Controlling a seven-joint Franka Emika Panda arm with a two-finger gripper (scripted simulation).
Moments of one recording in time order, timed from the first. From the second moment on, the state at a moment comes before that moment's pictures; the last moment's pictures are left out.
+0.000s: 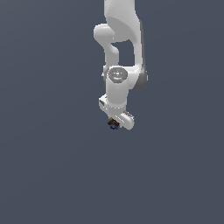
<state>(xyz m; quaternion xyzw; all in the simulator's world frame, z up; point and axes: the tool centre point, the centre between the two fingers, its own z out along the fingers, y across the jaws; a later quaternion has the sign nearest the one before) -0.035 0.019 0.100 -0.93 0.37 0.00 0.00</state>
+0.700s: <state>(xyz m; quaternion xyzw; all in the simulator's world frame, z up) -0.034 0.164 0.186 -0.93 0.36 0.00 0.00</state>
